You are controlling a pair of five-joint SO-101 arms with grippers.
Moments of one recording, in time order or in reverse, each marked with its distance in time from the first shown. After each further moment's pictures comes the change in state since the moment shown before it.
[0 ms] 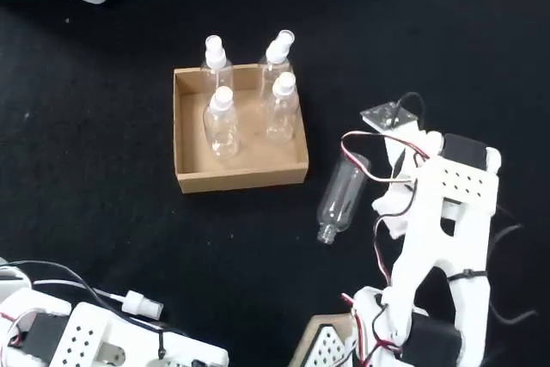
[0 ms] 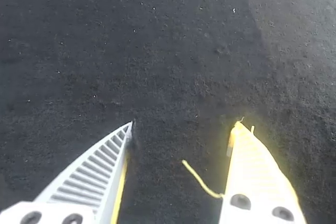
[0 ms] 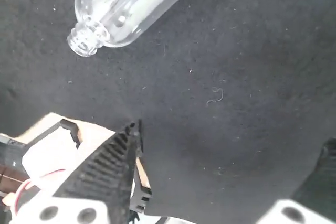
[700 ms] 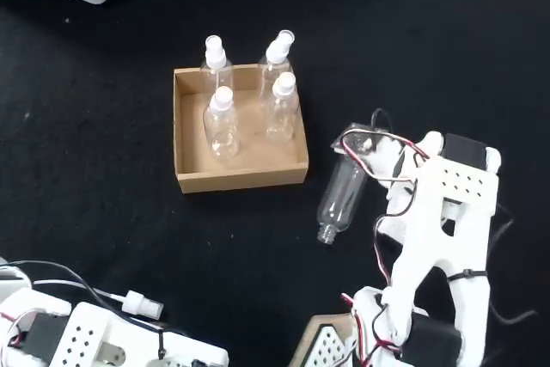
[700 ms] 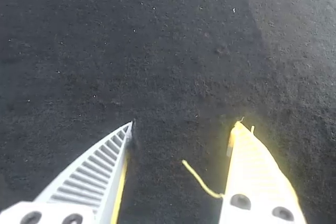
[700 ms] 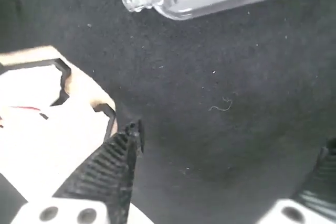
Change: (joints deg) left arm 0.0 0.0 0.0 0.0 0.0; right arm 0.0 0.0 0.0 4.2 27.1
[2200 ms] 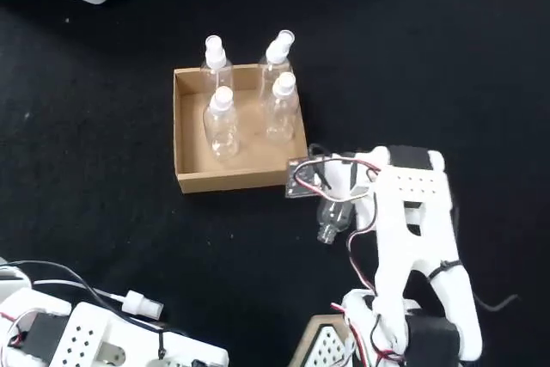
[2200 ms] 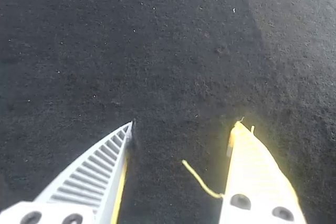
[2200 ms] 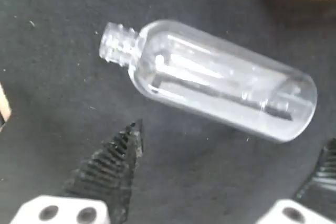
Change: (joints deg) left arm 0.0 0.0 0.0 0.0 0.0; right arm -14.3 0.0 11.2 -24.4 22.1
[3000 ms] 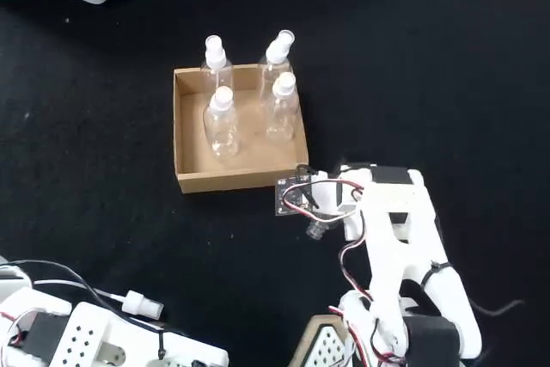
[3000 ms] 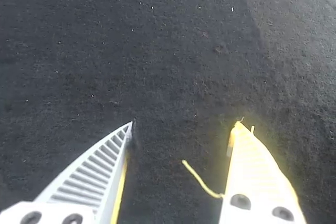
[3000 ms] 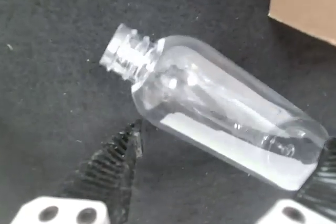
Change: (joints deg) left arm 0.4 0.0 0.0 0.0 0.0; right arm -3.5 0.0 11.5 -14.1 0.0
